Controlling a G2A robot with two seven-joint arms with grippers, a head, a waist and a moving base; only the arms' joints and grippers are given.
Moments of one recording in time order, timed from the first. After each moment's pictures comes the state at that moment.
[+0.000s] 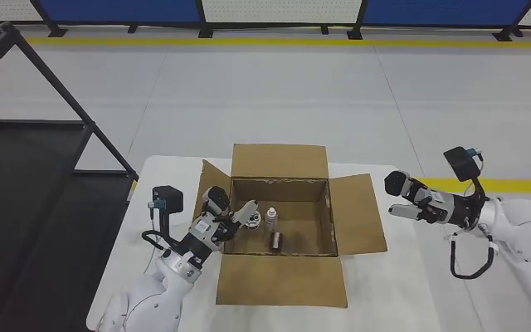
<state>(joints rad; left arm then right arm) 1.29 -1.45 -1.46 -2.06 0.73 -0.21 -0.47 -0.76 -0.69 1.24 -1.43 0.23 -0.87 0.84</state>
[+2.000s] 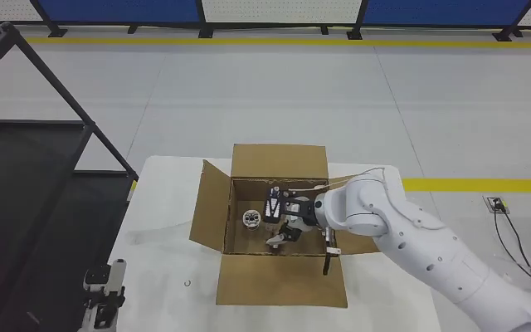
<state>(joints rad) 1.97 -1.45 -1.82 -2.30 0.46 -0.24 0.07 -0.22 -1.09 0.45 -1.37 -0.72 -0.65 0.62</state>
